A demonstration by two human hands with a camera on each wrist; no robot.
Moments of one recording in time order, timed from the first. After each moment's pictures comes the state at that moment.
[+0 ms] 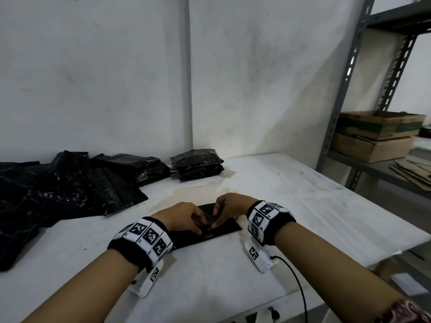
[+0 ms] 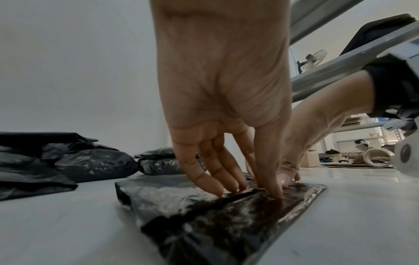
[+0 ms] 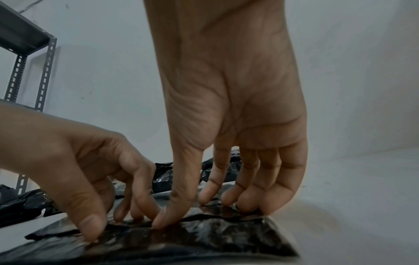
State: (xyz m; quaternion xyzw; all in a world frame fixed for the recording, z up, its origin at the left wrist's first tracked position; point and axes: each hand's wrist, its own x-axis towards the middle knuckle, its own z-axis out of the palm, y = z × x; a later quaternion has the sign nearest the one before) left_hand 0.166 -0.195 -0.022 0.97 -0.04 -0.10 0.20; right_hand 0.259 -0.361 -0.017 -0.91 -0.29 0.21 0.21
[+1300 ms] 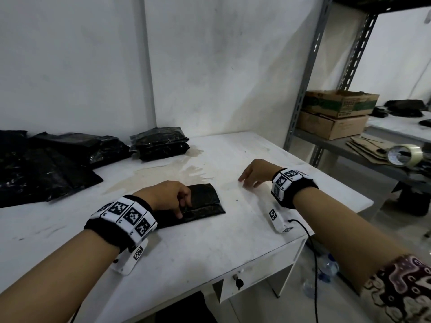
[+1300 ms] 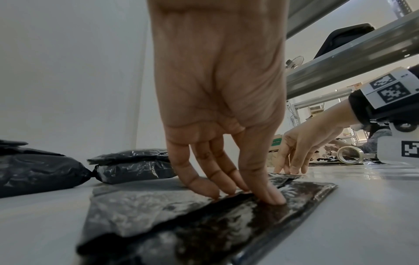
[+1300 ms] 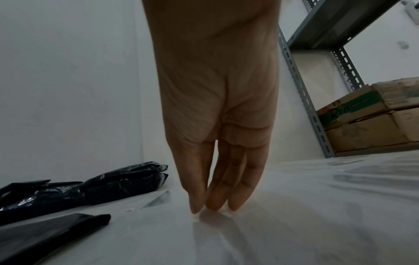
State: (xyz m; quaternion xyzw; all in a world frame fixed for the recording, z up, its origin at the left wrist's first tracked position) left_hand 0.185 -0.255 -0.019 0.97 -0.06 -0.13 0.20; right_hand 0.339 -0.510 -0.020 -0.94 -0.15 0.16 0.26
